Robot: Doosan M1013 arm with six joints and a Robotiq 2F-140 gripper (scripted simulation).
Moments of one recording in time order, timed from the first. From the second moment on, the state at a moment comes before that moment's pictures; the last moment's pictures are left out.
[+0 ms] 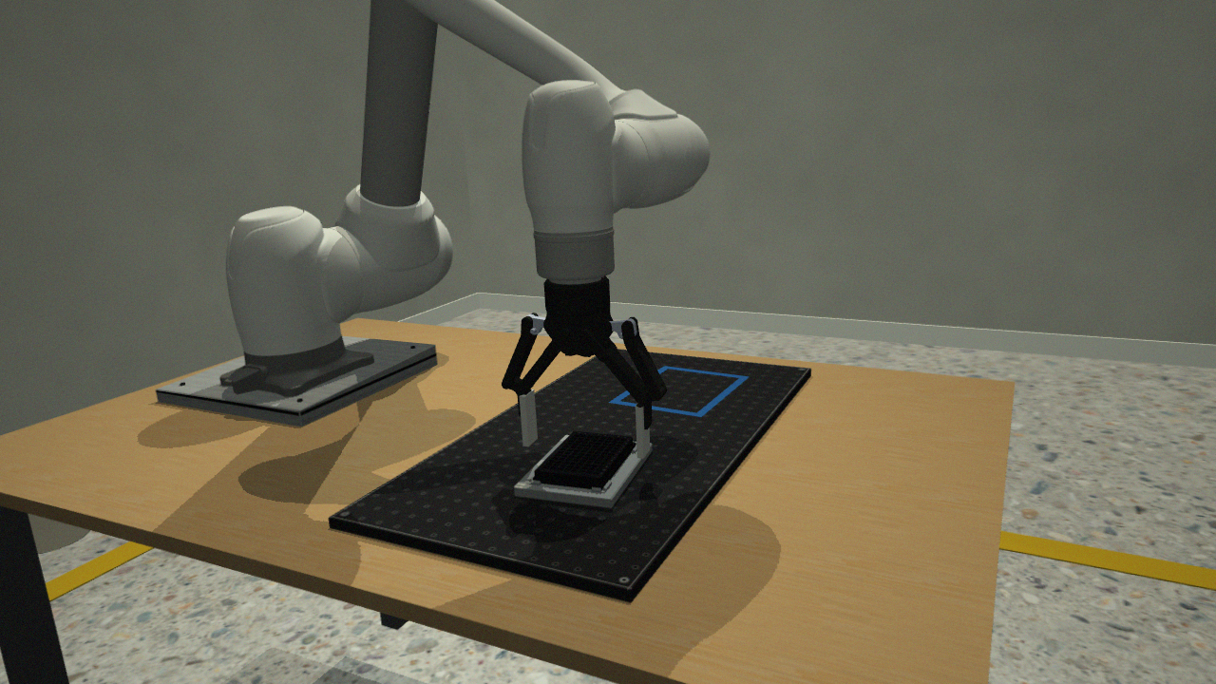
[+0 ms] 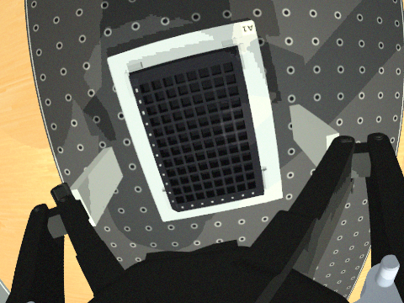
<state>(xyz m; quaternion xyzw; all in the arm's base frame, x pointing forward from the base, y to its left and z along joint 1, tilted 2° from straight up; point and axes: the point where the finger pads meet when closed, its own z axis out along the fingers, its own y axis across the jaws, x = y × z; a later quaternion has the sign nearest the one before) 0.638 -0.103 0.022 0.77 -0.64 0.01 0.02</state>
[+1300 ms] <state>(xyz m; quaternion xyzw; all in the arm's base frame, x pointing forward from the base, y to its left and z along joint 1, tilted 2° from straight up) 0.638 -0.104 0.019 0.77 -0.64 0.01 0.02</state>
